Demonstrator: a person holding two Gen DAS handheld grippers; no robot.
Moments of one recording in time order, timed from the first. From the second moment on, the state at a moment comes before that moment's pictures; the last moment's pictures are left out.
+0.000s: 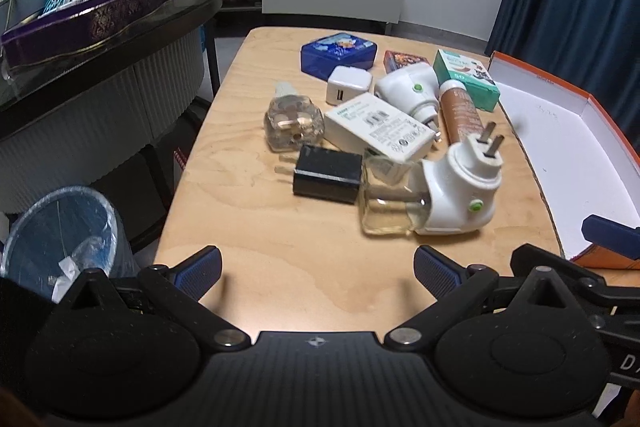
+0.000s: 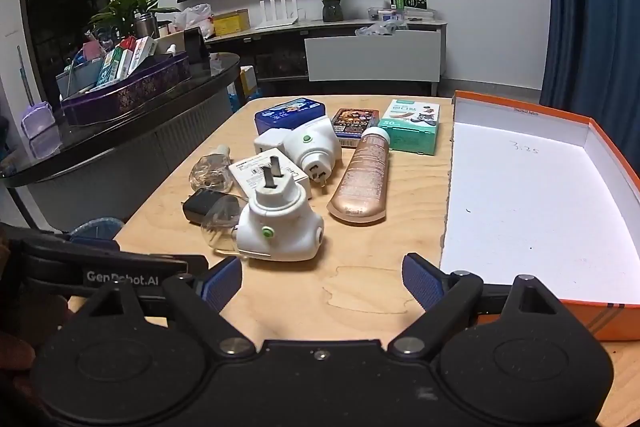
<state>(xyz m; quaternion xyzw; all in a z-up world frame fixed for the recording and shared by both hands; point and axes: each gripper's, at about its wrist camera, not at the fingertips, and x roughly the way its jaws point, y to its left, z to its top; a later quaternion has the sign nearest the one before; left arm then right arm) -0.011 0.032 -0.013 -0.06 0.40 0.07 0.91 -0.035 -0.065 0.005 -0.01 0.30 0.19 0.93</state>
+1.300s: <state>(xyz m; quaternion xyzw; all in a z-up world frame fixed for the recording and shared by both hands) -0.013 0.058 -0.022 -0.10 0.37 0.04 0.92 -0.026 -0.044 -0.005 -0.03 0.33 0.19 0.93</state>
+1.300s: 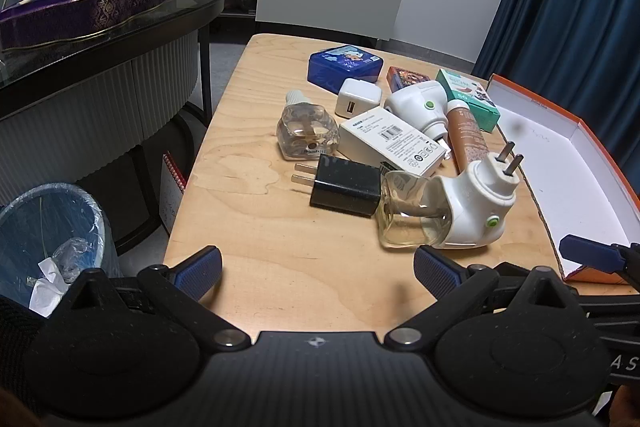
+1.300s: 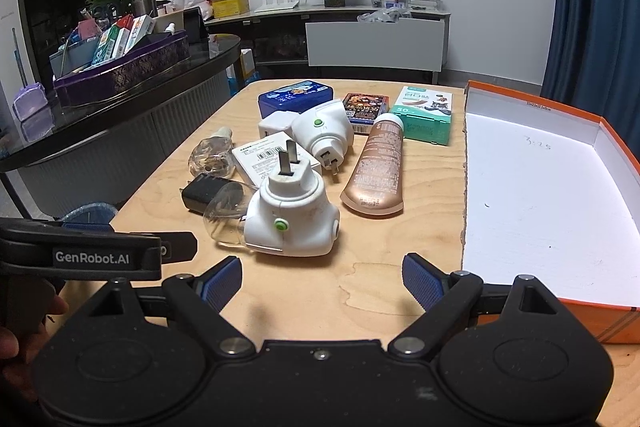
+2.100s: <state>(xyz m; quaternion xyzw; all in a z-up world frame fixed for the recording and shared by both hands) -0.012 0.072 -0.023 -0.13 0.37 0.08 0.92 0.000 -0.037 -0.007 -0.02 0.31 0.20 0.93</state>
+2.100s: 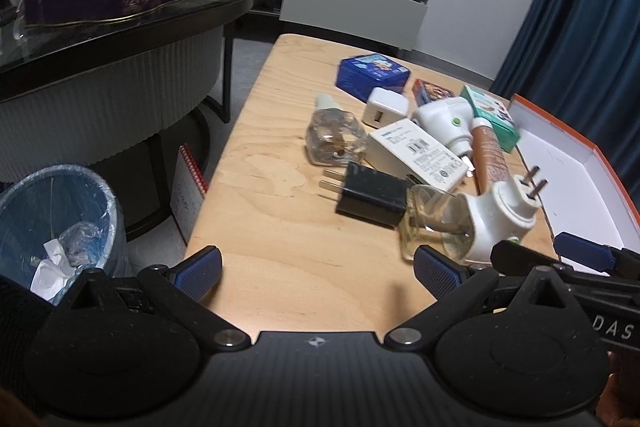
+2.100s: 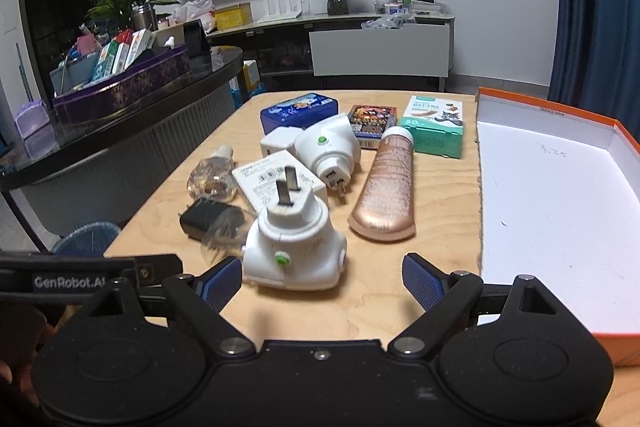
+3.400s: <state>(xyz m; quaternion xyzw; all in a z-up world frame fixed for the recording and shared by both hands) -0.010 0.072 -0.020 -0.11 0.35 0.10 0.93 0.043 -0.023 -0.029 -0.06 0.31 0.35 0.88</state>
